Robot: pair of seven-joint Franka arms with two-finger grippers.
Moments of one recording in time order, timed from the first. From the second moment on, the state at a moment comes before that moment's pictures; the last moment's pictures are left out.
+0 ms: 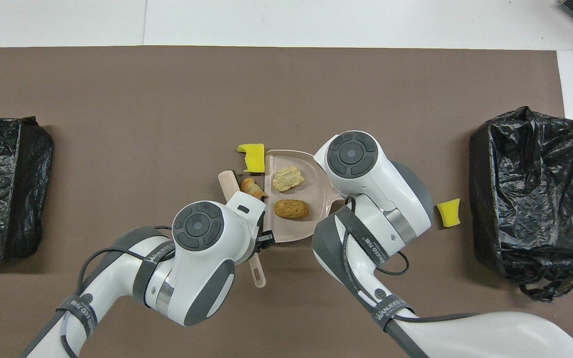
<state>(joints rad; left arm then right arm) -0.69 0.08 -0.07 -2.18 -0.29 2.27 -0.67 0.34 0.32 0.14 -1.80 -0.25 1.94 -0.85</state>
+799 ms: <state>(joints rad) -0.58 0.07 -0.03 -2.08 -0.16 2.15 -0.39 0.33 0.32 0.14 -1.77 -0.27 1.91 -0.83</state>
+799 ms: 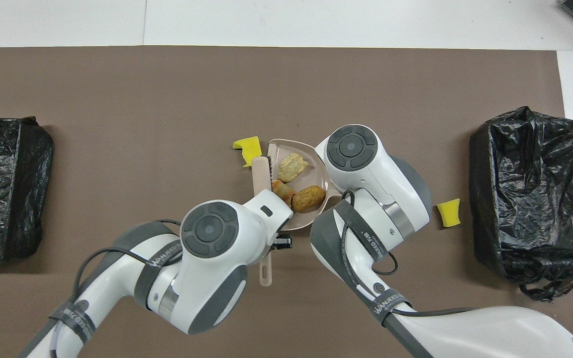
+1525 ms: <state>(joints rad) -0.37 0.33 -0.04 -1.83 0.01 2.02 0.06 0.33 0.35 0.14 -1.74 -0.30 1.94 -0.95</state>
